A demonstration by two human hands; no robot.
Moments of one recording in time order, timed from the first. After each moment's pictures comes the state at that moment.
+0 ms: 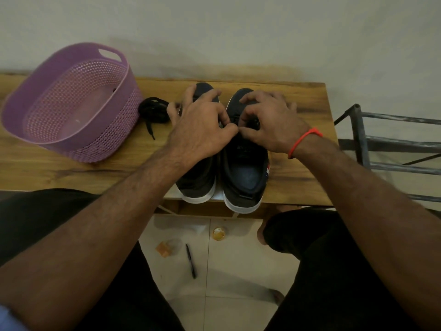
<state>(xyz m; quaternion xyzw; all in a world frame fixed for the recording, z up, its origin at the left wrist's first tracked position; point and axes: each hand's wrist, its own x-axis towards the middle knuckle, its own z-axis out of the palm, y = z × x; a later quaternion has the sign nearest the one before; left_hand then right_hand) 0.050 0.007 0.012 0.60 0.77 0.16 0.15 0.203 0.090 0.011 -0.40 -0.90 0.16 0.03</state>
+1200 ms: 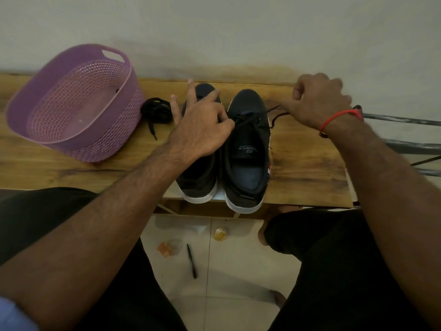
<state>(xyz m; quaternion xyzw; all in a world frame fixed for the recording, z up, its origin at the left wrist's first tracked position) 0.045 0.012 0.011 0.58 0.77 0.16 0.19 0.239 0.135 0.020 -0.59 -0.79 0.13 0.09</state>
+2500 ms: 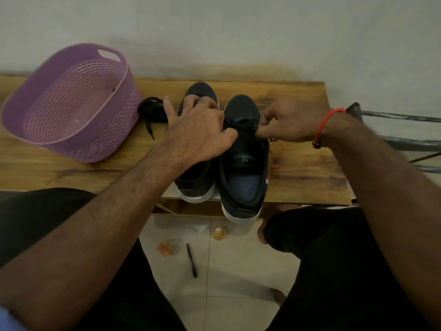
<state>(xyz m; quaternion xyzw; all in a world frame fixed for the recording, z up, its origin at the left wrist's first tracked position) 0.048 0.006 0.014 0.63 0.77 0.06 0.12 0.224 0.107 0.039 -0.43 -0.84 0.31 -0.11</state>
